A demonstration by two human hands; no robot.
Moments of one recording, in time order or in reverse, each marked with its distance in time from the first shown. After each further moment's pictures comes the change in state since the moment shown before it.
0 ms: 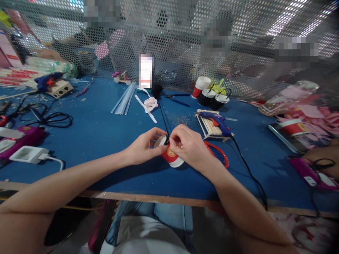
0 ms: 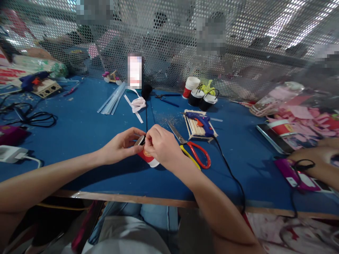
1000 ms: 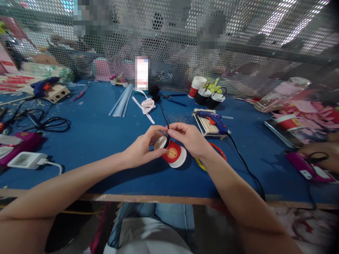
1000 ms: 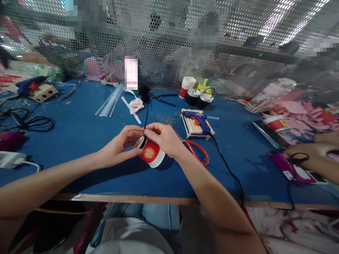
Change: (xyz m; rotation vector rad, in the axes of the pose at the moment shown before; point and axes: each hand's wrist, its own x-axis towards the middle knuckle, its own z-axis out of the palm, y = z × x) left_hand -0.002 -0.005 -0.002 0.124 -0.062 0.263; right_hand 0.004 0.019 0.007 0.985 -0.078 0.587
